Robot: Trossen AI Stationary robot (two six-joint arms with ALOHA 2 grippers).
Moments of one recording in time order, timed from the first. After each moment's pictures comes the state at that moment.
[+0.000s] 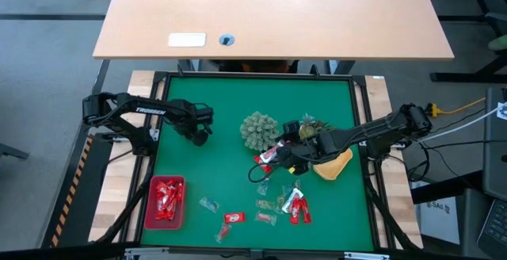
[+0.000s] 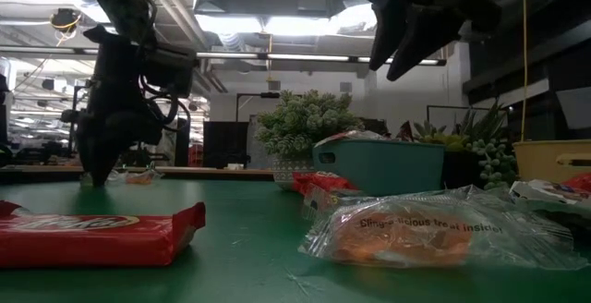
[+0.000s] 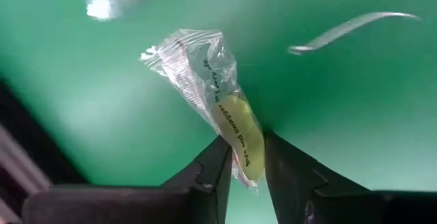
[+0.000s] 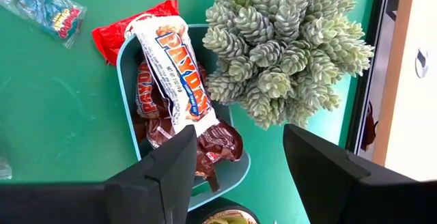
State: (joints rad) left arm 0.33 1.44 0.67 -0.90 -0.13 -0.73; right arm 0.27 1.59 1.28 -0.86 0.48 -0.21
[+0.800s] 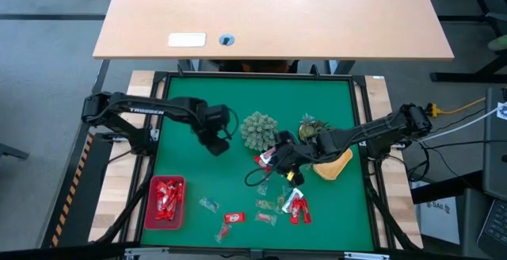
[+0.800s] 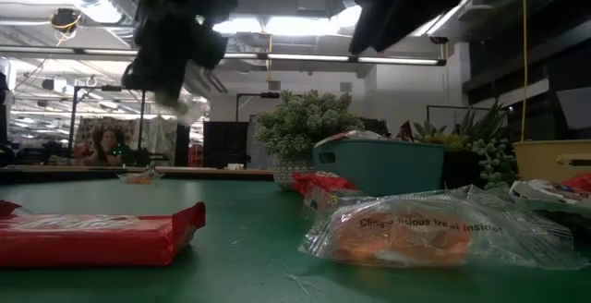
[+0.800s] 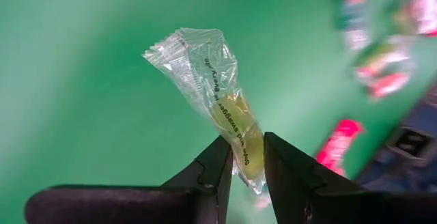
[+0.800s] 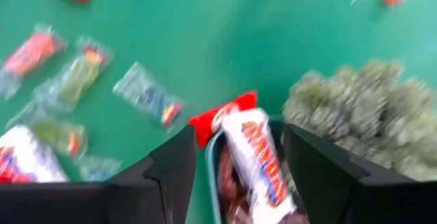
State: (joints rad) left arm 0.13 1.44 1.04 -0.86 0.33 -0.73; right arm 0.28 1.60 1.28 -0.65 0.17 -0.21
